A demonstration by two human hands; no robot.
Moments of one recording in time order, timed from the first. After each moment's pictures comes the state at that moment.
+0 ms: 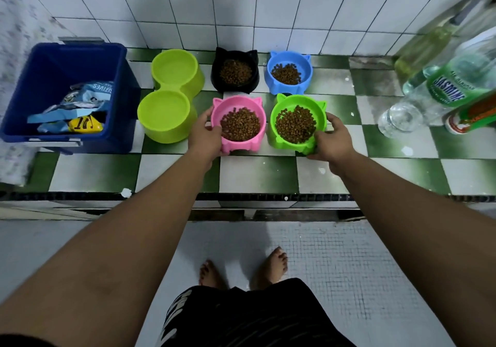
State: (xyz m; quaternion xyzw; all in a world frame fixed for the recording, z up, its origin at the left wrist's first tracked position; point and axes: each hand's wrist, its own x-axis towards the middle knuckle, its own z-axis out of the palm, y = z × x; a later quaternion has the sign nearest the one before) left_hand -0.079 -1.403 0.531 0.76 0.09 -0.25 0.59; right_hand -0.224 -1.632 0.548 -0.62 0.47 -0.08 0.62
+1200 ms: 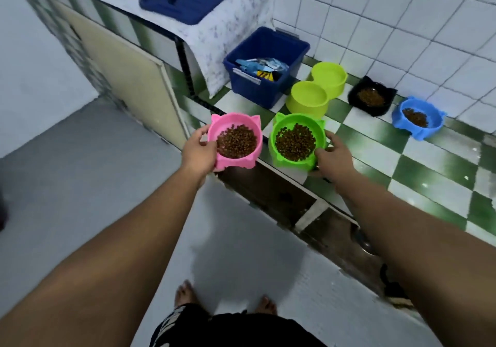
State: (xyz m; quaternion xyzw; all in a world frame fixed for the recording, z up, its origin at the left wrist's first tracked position) left_hand -0.280 -1.106 0.590 0.73 0.27 -0.01 0.63; right_hand -0.264 -1.393 0.599 -0.78 0.20 0.07 0.59
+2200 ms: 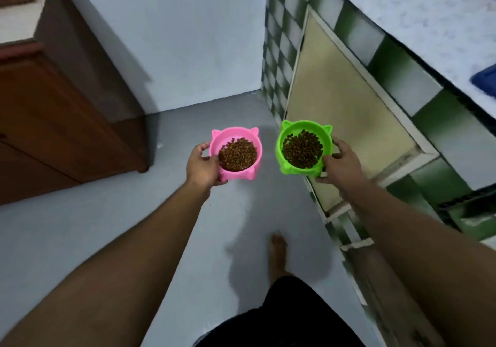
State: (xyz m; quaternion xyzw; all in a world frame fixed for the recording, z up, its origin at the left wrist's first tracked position) left_hand -0.289 -0.543 0.545 0.55 0.53 0.19 0.61; right_hand -0.096 -0.759 0.561 -0.79 -0.04 0.25 0.56
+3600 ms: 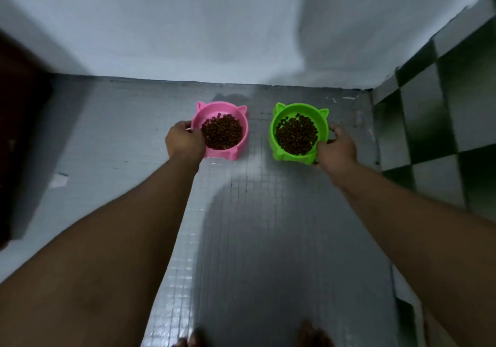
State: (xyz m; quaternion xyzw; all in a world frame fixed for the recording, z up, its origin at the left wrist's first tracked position) left_hand 0.151 0.131 -0.099 0.50 0.73 0.19 0.42; right_hand 0.420 -0.020 -0.151 -0.87 -0.12 0.30 0.36
